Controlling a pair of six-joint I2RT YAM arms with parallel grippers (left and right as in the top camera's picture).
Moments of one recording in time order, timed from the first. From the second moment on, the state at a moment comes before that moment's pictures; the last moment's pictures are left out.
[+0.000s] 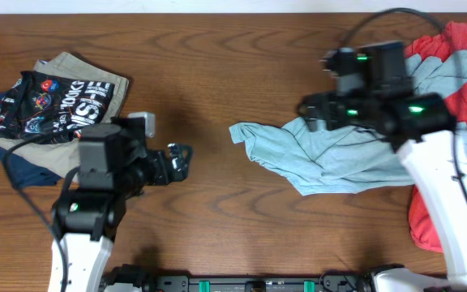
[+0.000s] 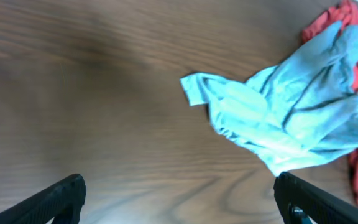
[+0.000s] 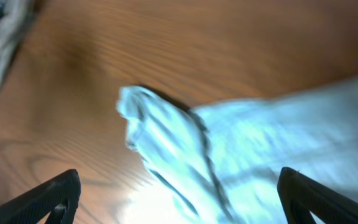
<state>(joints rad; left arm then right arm) -0.09 0.96 0.85 -0.72 0.40 -0.28 0.19 1.42 1.41 -0.97 -0.27 0.06</state>
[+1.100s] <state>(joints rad) -0.57 1.86 0.86 0.10 0.43 -0.56 -0.12 1.38 1.41 -1.29 -0.23 0.07</state>
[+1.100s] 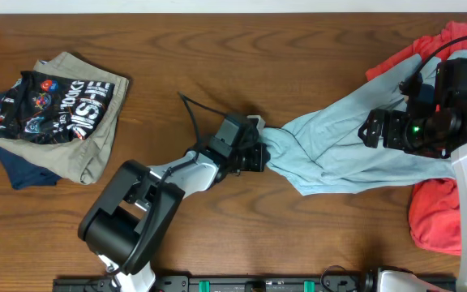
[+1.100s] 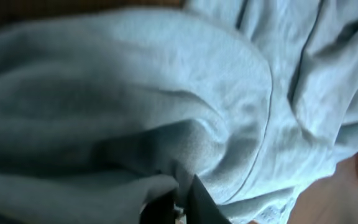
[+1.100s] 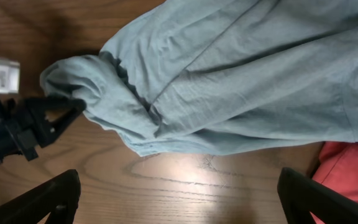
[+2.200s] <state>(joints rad) -0.32 1.62 0.96 -0.43 0.38 -0.58 -0.12 1.38 1.41 -1.31 -0.16 0.07</state>
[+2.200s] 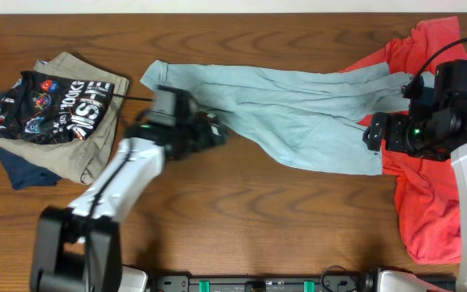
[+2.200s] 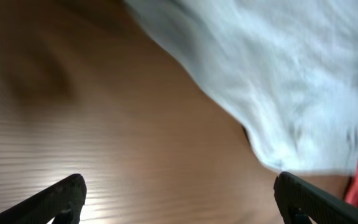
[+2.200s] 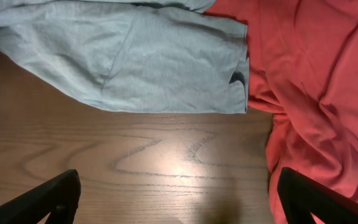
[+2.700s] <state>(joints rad) -0.65 1.94 0.96 0.15 0.41 -0.80 -0.12 1.38 1.41 -1.33 -0.16 0.07</state>
